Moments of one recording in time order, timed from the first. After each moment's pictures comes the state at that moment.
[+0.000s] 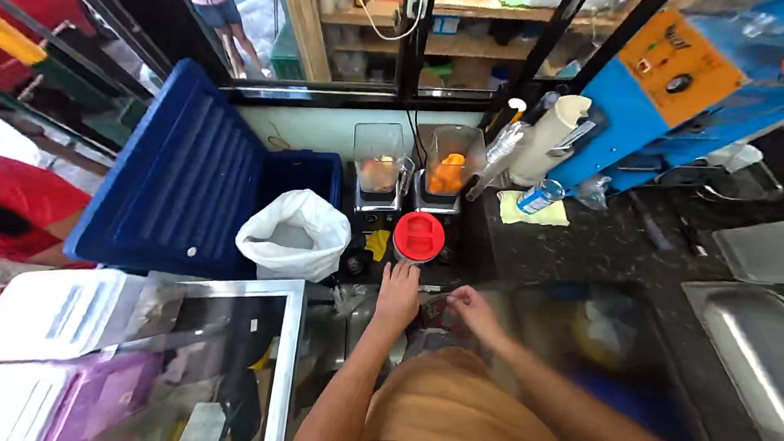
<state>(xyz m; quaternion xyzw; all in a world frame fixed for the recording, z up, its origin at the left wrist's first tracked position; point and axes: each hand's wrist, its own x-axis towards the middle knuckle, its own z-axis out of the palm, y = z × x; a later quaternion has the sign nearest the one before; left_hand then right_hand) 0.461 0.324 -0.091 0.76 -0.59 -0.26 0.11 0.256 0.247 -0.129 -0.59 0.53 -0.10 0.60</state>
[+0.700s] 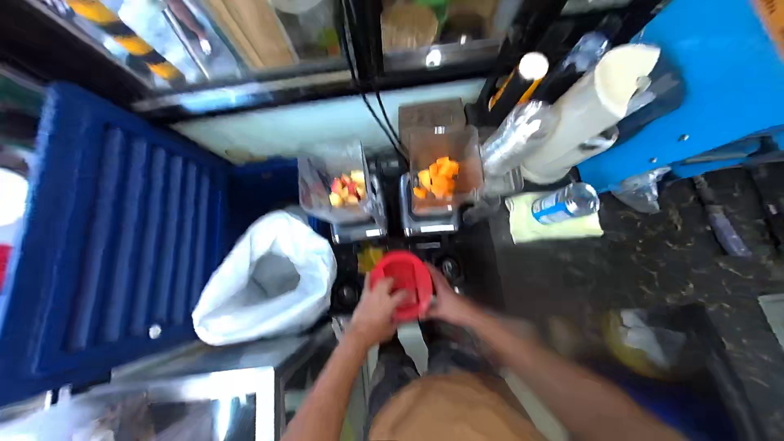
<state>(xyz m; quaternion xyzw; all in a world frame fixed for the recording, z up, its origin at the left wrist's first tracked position) 0.536 0.233 -0.179 0.67 -0.67 -0.30 0.06 0.316 0.107 -0.252 -0.74 0.35 -0.02 0.57</state>
